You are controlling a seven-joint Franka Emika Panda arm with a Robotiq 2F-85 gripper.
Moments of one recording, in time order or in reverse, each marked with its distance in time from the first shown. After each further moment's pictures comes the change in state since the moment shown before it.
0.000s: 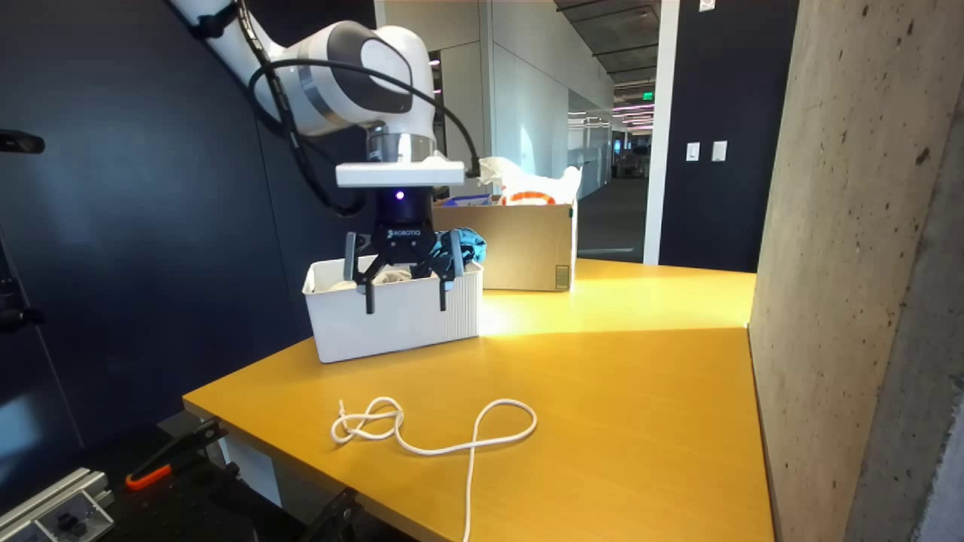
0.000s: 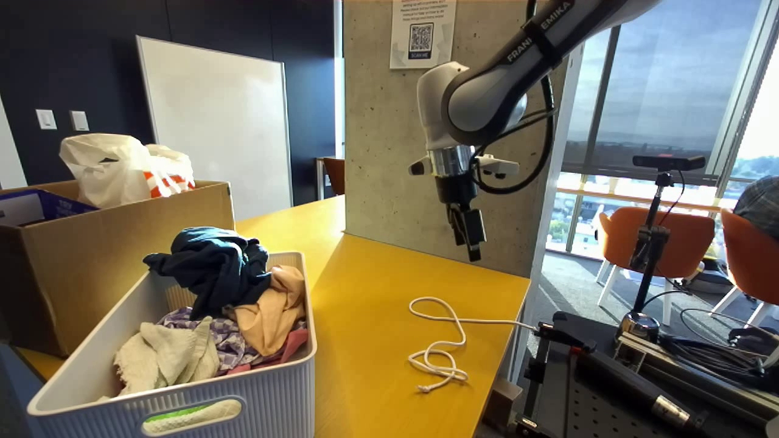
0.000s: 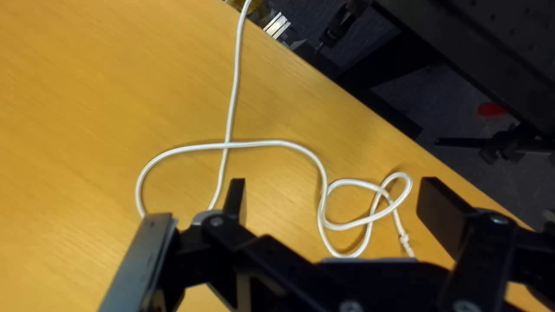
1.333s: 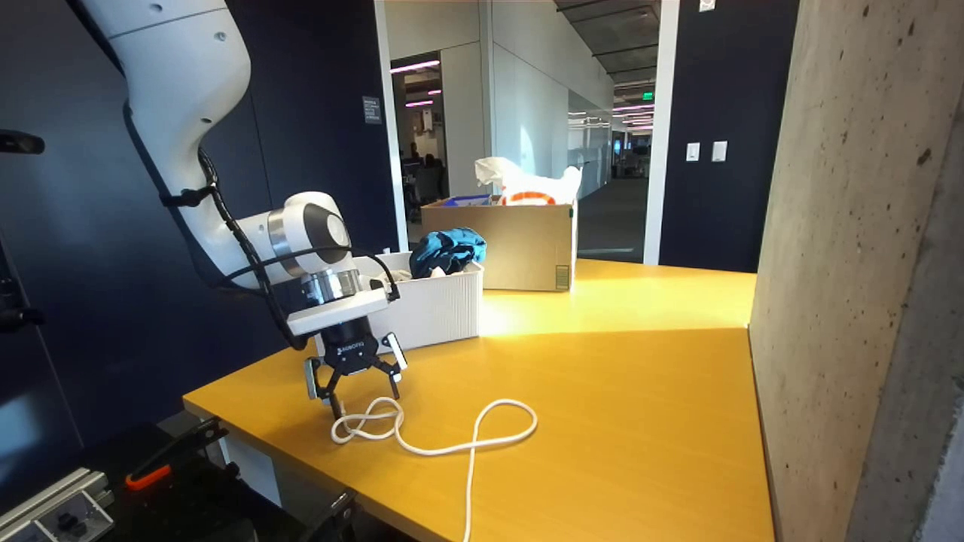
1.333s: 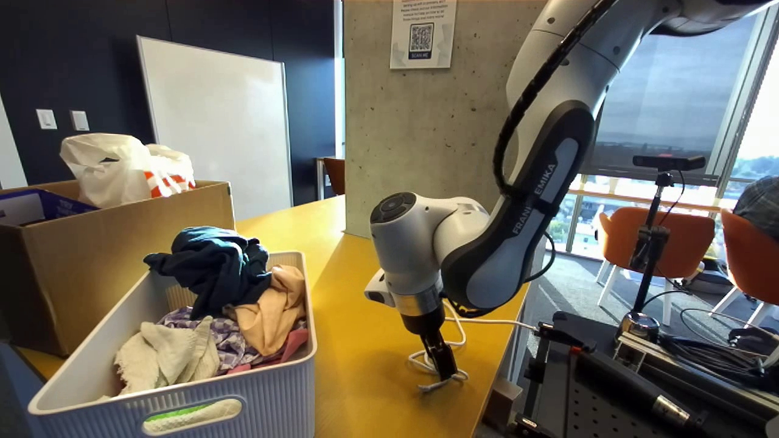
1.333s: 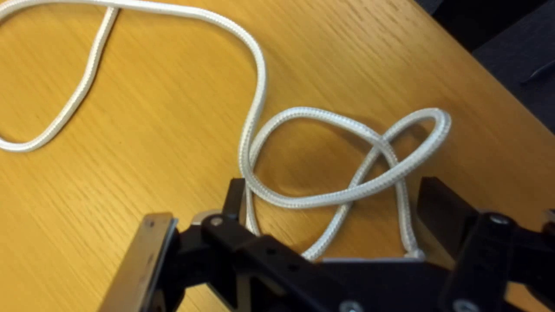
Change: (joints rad) arm 0.220 0.384 0.023 0.015 -0.381 0.356 0.441
